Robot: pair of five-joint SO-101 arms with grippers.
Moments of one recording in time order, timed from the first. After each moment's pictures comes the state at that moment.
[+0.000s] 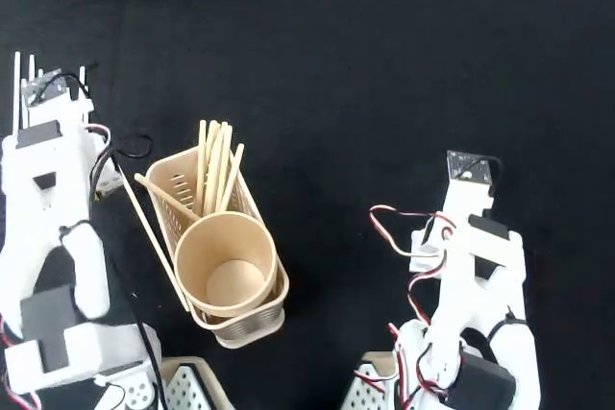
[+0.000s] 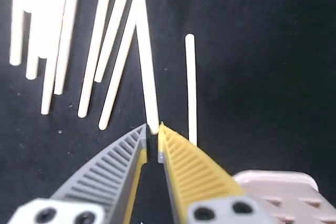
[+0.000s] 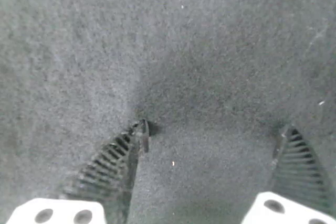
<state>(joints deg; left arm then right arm) -24.4 -8.0 25.2 67.6 7.4 21.8 -26.5 68.4 49.9 12.1</state>
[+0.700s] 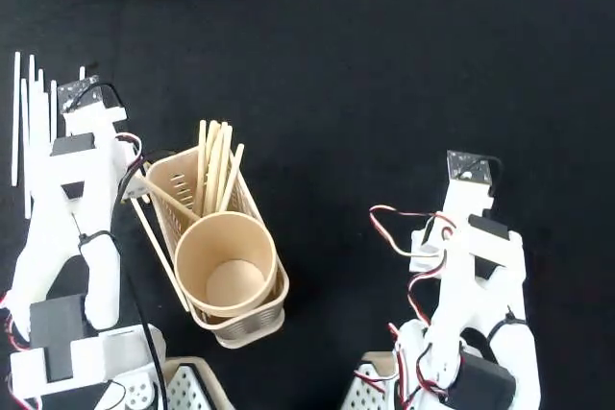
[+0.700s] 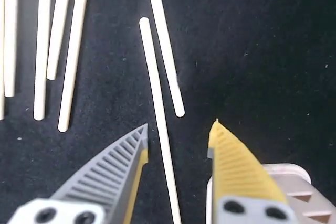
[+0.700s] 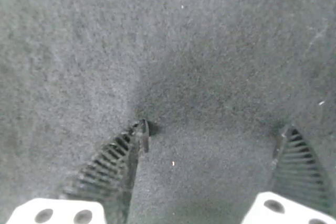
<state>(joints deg) -17.8 -10.1 33.6 60.4 9.2 21.8 -26.5 68.4 49.9 12.1</state>
